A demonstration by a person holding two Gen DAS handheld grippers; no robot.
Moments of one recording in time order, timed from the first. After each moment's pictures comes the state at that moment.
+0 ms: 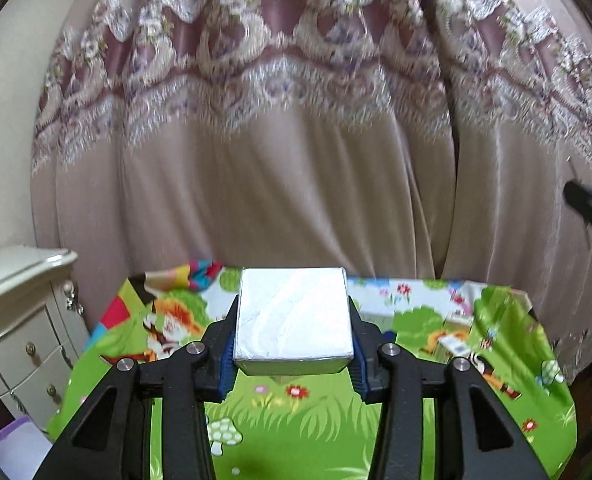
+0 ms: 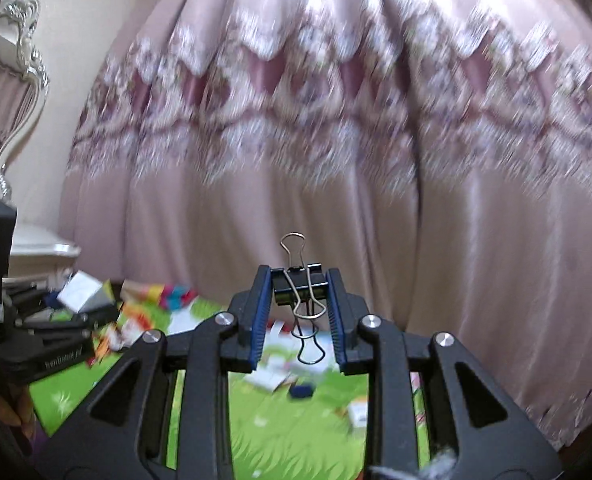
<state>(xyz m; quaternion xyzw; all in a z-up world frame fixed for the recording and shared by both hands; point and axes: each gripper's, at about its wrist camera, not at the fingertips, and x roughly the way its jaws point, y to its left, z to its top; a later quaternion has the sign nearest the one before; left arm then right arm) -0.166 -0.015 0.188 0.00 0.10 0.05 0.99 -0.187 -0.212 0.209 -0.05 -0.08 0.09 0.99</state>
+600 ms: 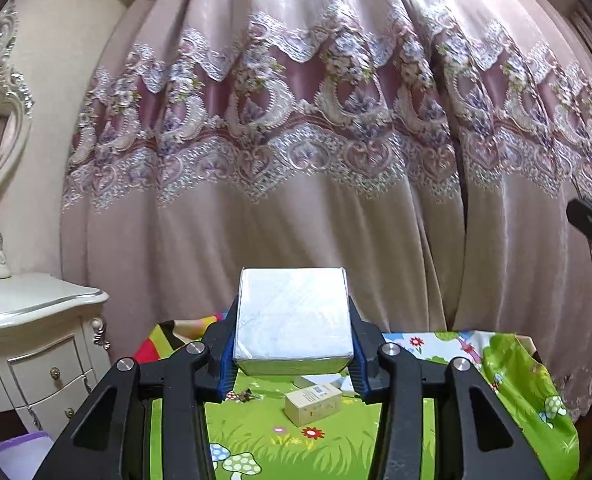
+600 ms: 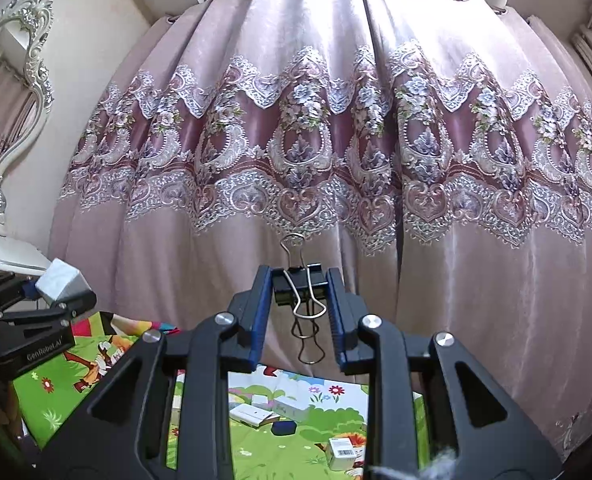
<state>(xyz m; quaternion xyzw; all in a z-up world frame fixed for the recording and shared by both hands) -0.214 -0.011 0.214 -0.01 0.00 0.10 1.00 -0.230 -0.206 0.225 -0.06 -0.15 0.08 0.98</state>
